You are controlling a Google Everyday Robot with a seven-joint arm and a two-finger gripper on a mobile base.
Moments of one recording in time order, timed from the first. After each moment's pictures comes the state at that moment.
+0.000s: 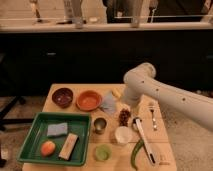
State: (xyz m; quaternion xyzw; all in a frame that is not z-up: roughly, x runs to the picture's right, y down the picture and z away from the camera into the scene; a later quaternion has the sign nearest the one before) arm 0.098 0.103 0.761 -0.26 -0.17 -0.39 0.87
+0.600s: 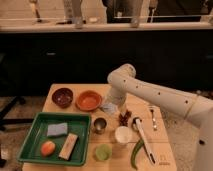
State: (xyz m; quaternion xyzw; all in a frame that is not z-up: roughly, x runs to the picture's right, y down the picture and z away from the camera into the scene) arm 0.045 0.107 0.803 -0.26 -0.21 -0.45 0.83
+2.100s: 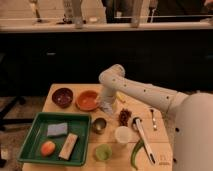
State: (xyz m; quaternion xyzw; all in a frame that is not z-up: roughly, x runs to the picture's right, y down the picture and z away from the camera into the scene) arm 0.002 0.101 0.851 -0.23 -0.23 -0.48 0.82
